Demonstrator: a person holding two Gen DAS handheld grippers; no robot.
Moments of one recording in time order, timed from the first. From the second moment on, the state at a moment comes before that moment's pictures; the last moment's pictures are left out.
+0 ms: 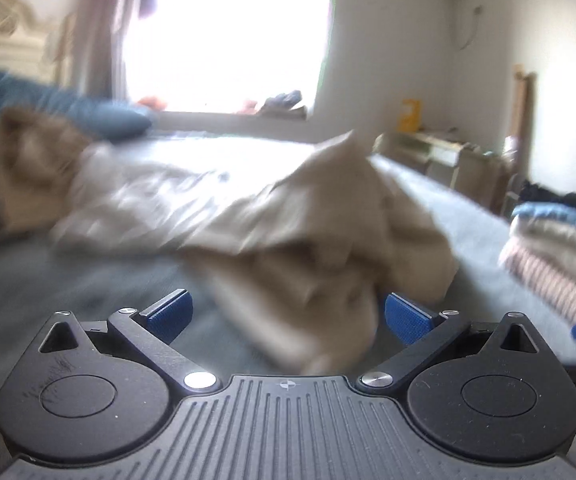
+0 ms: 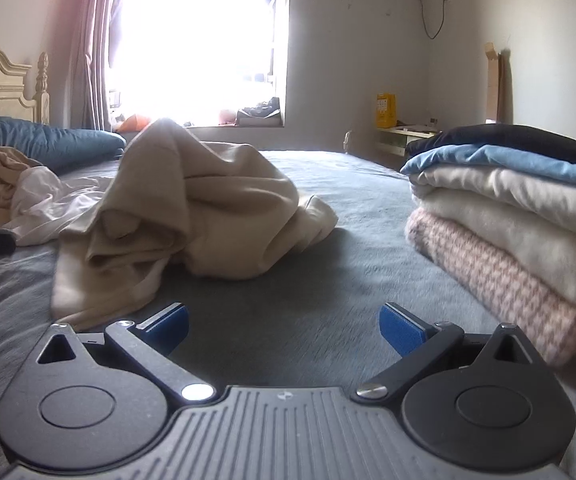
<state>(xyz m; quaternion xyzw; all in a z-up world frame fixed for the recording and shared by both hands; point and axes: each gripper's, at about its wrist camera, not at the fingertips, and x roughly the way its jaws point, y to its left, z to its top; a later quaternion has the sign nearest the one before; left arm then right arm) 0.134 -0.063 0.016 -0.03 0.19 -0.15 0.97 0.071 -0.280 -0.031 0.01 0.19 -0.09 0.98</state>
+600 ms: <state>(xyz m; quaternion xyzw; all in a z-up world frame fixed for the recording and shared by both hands) 0.259 -0.150 0.001 0.05 0.21 -0.13 0.97 0.268 -0.366 -0.044 0.19 0.26 0.01 0.95</state>
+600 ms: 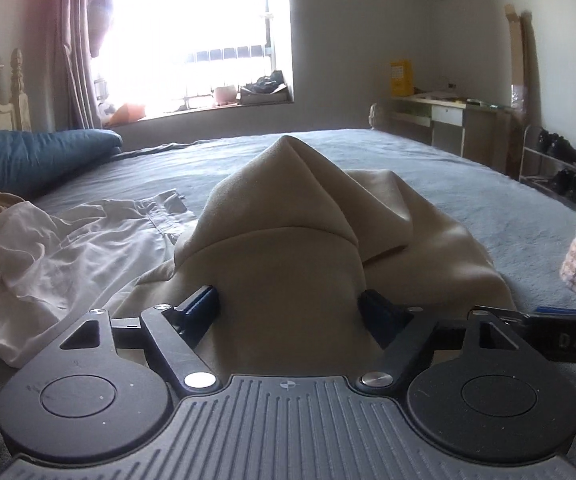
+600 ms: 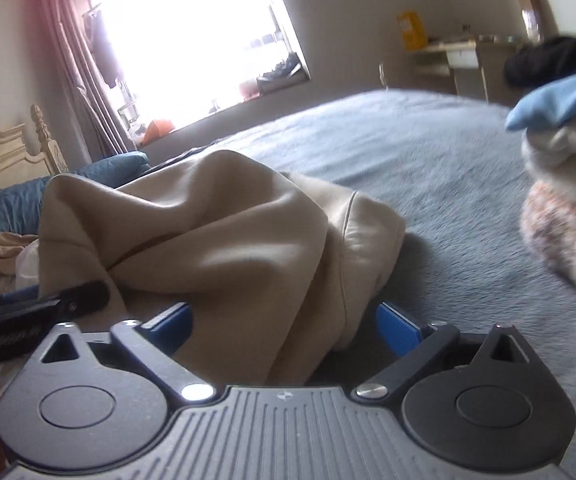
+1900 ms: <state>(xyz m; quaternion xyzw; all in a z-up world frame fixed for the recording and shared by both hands) 0.060 -0.045 0.077 -0.11 0.15 -0.32 0.93 -0.049 -0.252 0.227 -0.07 -0.16 0.07 0.98</state>
